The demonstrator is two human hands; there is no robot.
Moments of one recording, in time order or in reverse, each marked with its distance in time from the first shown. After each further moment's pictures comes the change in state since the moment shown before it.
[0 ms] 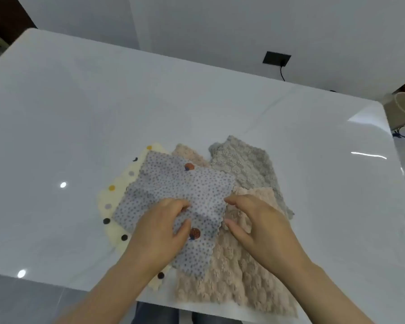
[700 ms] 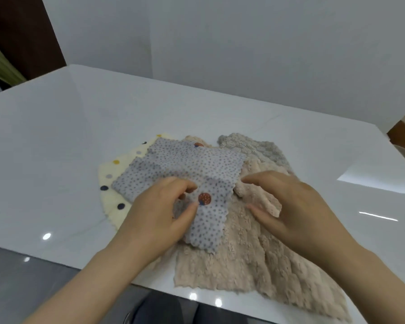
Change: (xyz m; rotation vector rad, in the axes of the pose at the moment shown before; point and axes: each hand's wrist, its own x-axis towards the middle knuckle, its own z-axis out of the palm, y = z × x) left_hand -0.048 -0.051 0.066 0.045 0.396 0.351; right_hand -0.050 0.034 0.070 -0.226 0.422 -0.356
